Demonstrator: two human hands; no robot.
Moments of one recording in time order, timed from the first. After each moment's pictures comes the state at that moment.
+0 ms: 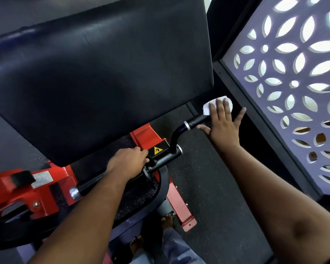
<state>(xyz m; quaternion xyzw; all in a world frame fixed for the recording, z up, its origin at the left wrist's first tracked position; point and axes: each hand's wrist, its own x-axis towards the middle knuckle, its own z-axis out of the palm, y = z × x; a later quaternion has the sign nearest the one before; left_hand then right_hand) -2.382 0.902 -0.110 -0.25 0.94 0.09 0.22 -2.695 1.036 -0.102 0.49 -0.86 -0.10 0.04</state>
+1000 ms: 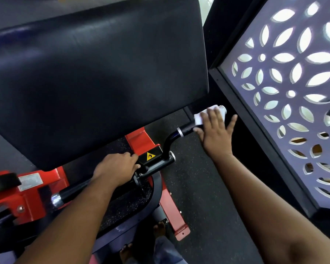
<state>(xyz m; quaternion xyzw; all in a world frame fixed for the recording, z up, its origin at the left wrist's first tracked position) -2.386 0.903 -0.106 -0.28 0.92 0.09 0.25 -2.697 1.037 -0.107 0.53 -0.84 -0.03 0.09</state>
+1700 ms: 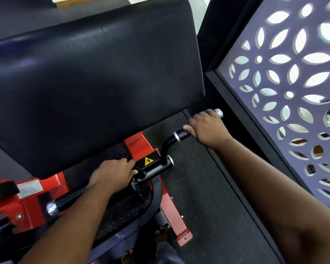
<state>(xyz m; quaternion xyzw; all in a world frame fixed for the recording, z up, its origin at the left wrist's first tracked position) -2.388 0.903 -0.102 -0.28 0.92 0.09 0.27 -2.730 0.995 -0.087 0.67 -0.73 -0.06 0.08</state>
